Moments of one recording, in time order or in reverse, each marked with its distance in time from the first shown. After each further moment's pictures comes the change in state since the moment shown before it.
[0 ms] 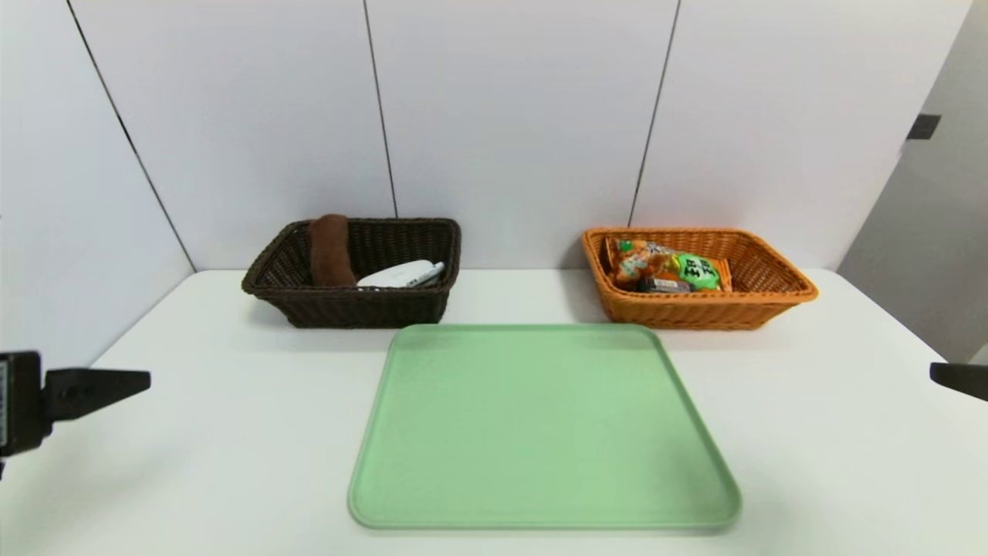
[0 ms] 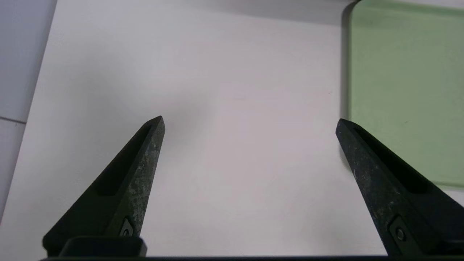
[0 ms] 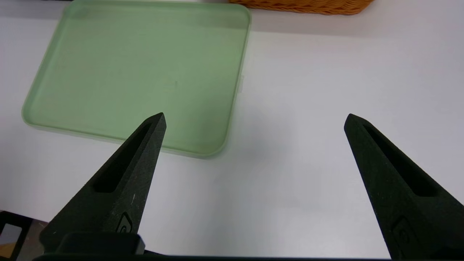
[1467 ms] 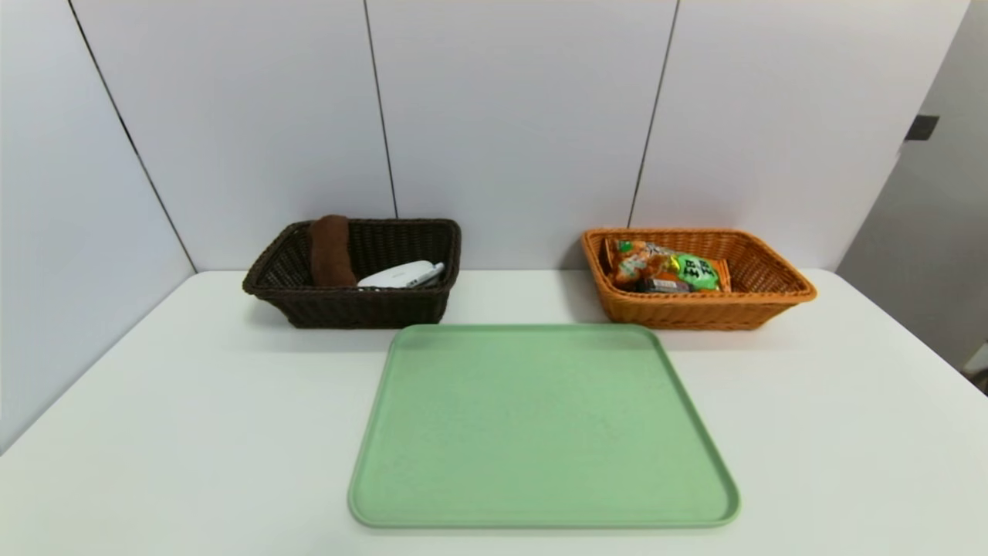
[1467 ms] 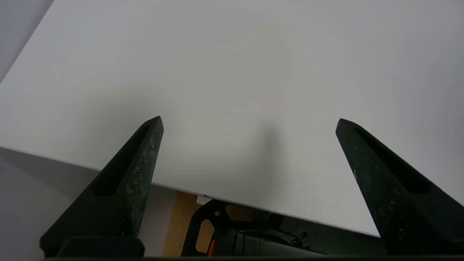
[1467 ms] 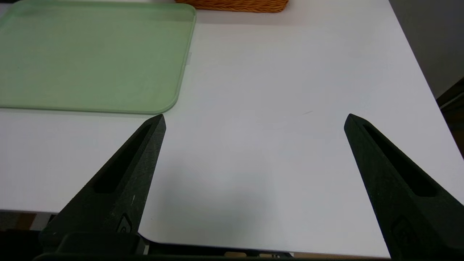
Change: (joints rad) left arm 0.210 -0.840 0.655 0.026 -0.012 0.118; right arm -0.284 -0.603 0.306 0.077 0.068 -0.180
